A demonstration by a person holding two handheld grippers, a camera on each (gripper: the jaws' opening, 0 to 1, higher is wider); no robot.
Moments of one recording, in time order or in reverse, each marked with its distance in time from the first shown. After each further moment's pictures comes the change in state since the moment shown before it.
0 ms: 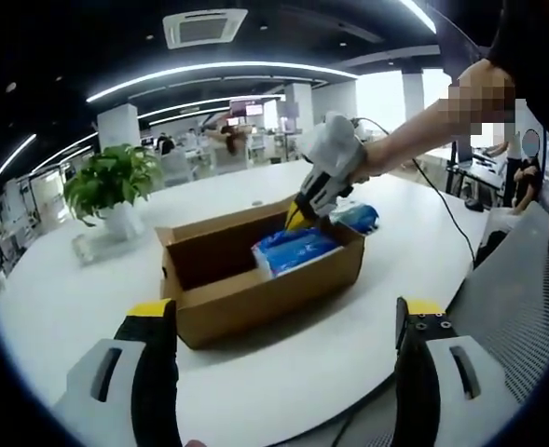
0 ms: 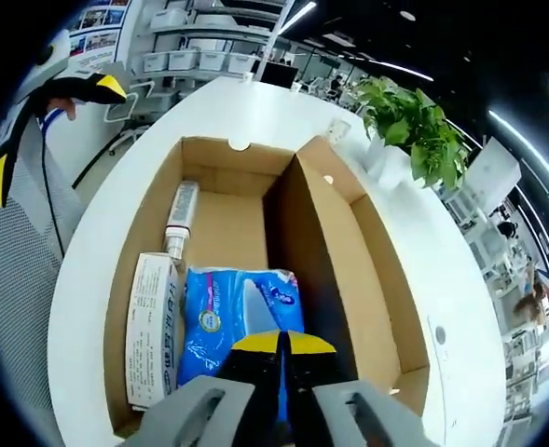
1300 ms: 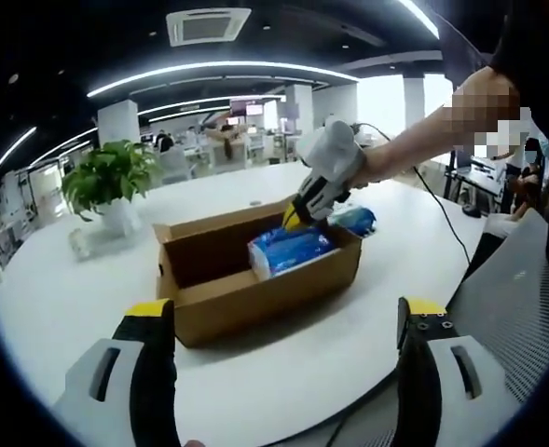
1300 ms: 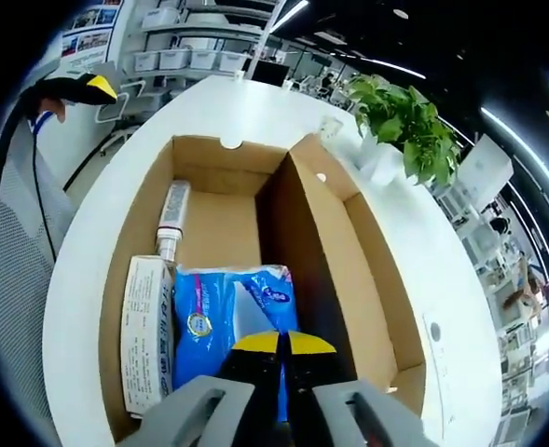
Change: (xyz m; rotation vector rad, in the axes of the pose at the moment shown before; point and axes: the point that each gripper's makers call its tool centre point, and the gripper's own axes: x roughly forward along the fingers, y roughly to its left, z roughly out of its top) left arm 0.000 -0.001 0.000 -0.033 -0.006 -0.015; right arm -0.003 -0.002 0.004 0.004 -0.001 -0.054
